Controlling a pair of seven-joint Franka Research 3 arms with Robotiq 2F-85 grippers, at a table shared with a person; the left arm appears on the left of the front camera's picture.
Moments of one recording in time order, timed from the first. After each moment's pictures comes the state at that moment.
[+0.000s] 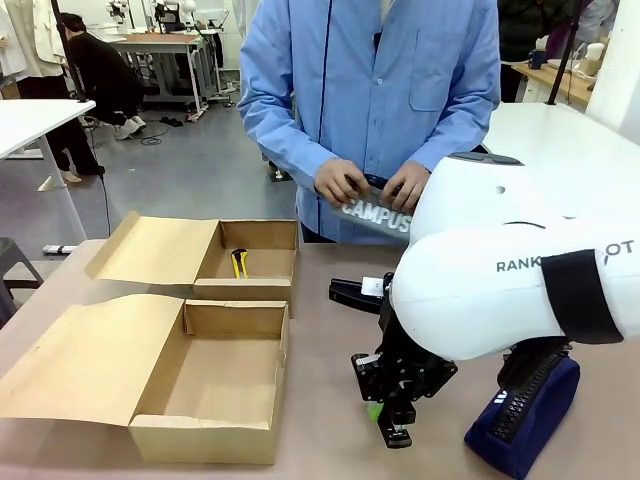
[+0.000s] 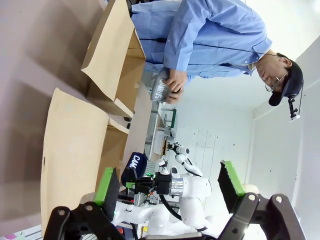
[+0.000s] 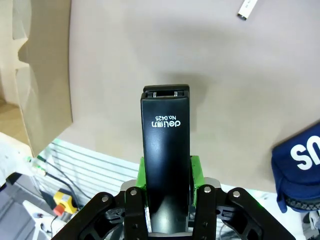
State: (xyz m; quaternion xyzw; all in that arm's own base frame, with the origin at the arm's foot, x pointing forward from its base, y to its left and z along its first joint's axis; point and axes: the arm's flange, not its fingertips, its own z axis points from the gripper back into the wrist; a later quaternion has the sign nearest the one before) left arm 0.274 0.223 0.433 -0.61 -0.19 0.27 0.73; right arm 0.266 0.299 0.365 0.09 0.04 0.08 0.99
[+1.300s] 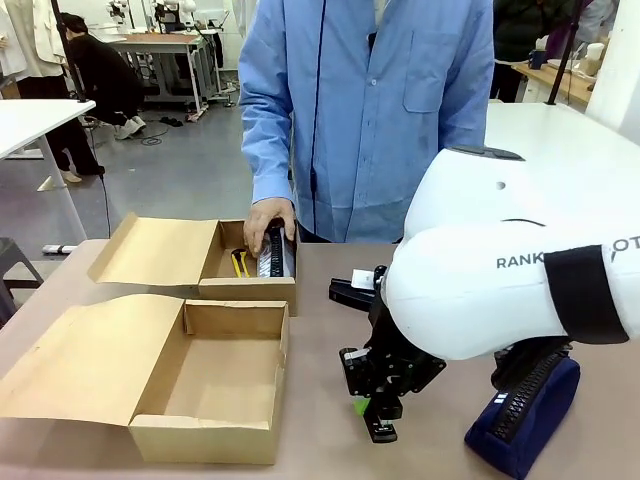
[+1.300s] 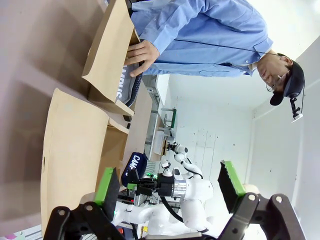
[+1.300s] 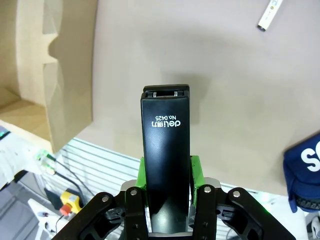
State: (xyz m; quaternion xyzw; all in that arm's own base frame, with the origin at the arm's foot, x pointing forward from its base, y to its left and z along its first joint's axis) left arm 0.274 0.223 0.433 -0.61 -0.19 0.27 0.73; right arm 0.262 0.313 0.377 0.11 0.03 0.09 0.99
